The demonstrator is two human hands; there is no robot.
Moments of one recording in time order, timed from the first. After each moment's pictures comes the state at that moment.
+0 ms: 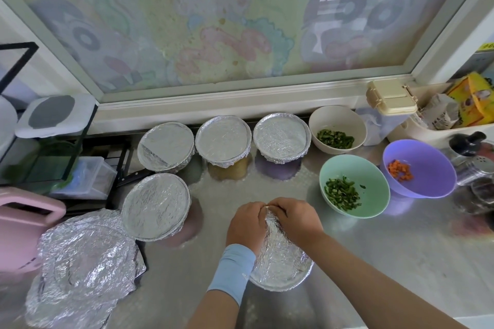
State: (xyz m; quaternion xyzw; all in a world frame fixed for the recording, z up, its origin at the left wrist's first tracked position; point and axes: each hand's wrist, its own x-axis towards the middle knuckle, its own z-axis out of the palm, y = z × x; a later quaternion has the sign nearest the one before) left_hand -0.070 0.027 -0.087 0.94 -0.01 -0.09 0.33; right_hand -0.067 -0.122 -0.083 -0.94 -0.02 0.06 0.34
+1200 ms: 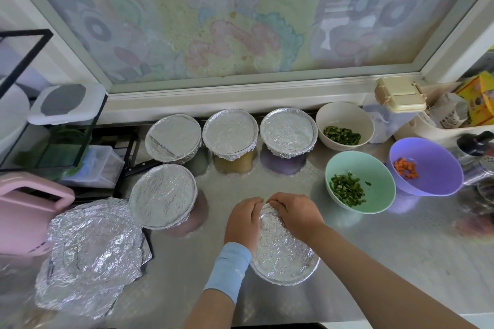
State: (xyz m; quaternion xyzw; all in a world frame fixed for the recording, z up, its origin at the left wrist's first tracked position) left_hand -0.088 0.044 -0.080 0.89 0.07 -0.10 0.45; right_hand -0.066 -0.115 -0.081 -0.95 -0.04 0.10 0.31
